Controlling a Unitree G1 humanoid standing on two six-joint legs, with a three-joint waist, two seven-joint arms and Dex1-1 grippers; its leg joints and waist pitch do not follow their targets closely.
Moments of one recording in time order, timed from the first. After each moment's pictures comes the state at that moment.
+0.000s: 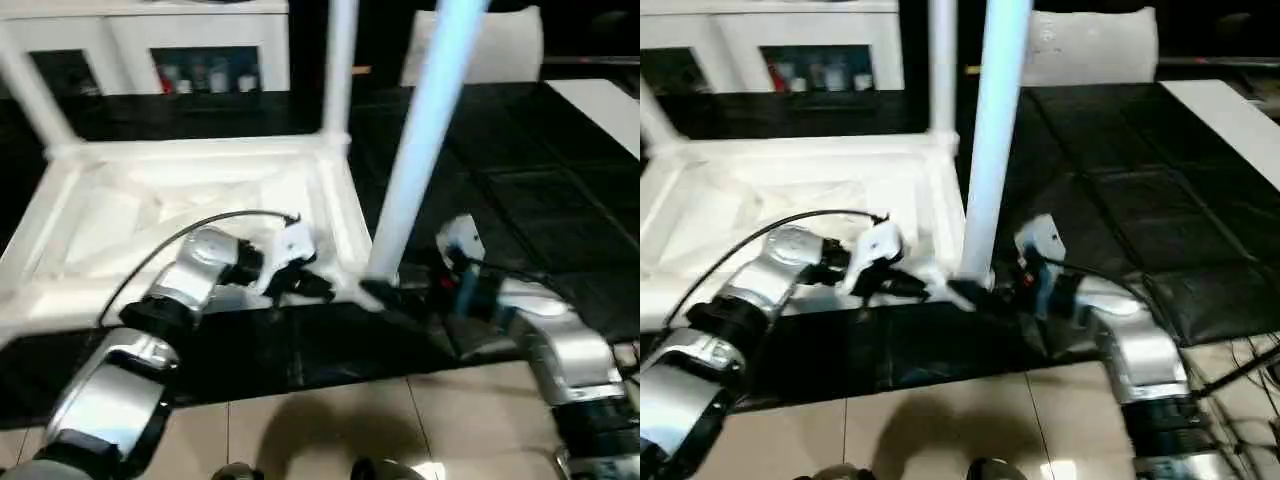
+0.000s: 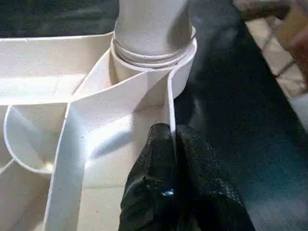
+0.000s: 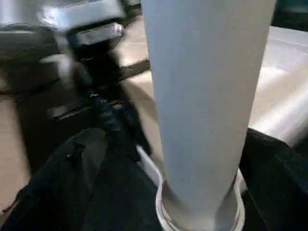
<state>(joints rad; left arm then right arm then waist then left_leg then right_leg) -0.77 0.32 -0.31 0.85 0.03 -0.11 -1.36 -0.30 -0.40 0.06 0.10 0.31 0.32 1.07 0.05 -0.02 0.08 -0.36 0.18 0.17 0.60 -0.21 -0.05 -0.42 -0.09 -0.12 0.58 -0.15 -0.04</state>
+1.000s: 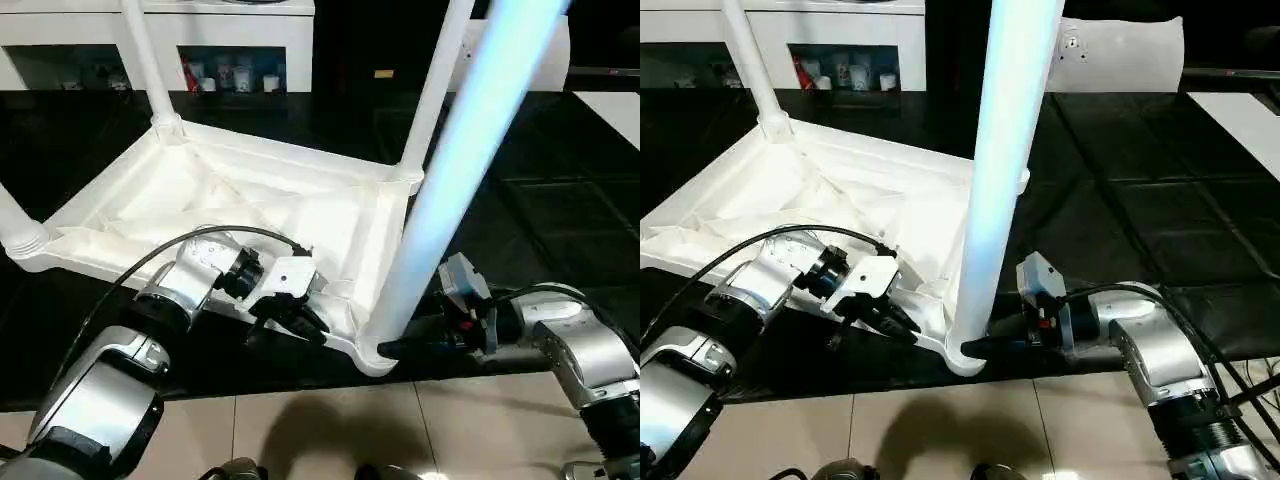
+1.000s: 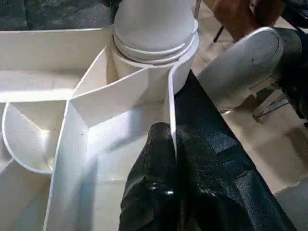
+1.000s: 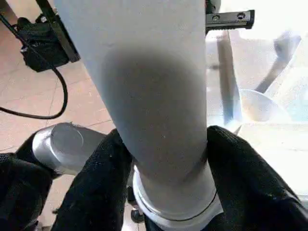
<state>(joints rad) -0.78 0.36 -0.43 0.83 0.00 -0.26 -1.58 -0.32 -0.54 0.18 0.16 0.31 0.25 1.40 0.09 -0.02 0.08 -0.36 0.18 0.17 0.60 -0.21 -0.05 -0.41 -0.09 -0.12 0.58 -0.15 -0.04</state>
